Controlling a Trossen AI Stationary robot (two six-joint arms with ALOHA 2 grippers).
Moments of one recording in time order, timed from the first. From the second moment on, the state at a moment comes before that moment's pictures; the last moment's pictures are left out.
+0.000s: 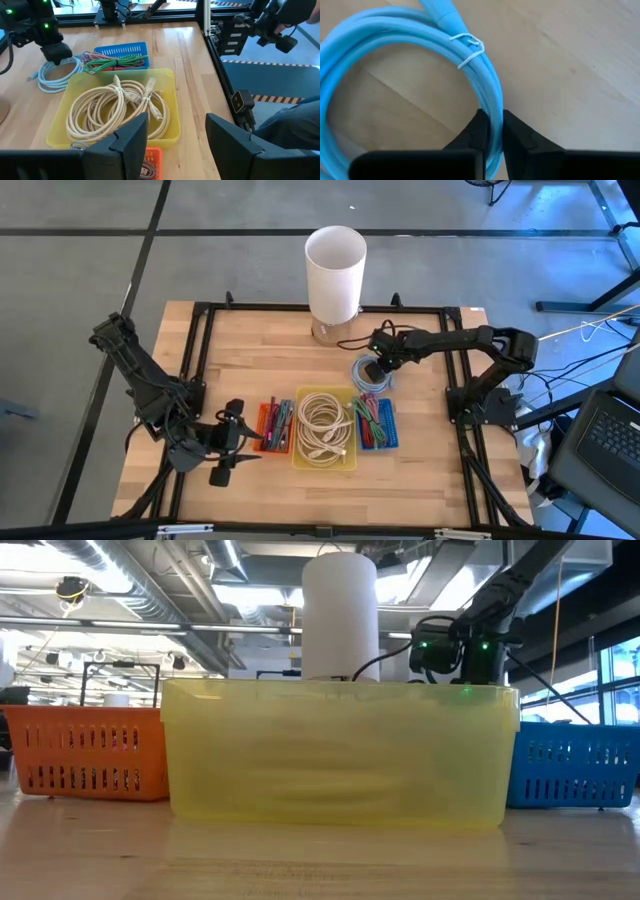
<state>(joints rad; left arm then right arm) -0.84 1.18 1.09 -0.58 -0.65 -0.48 -0.39 1.62 0.80 -0.54 0.15 0.53</state>
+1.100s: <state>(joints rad) -0.84 1.18 1.09 -0.58 -0.77 -0.40 0.05 1.11 0.81 -0.23 -0.10 0.73</state>
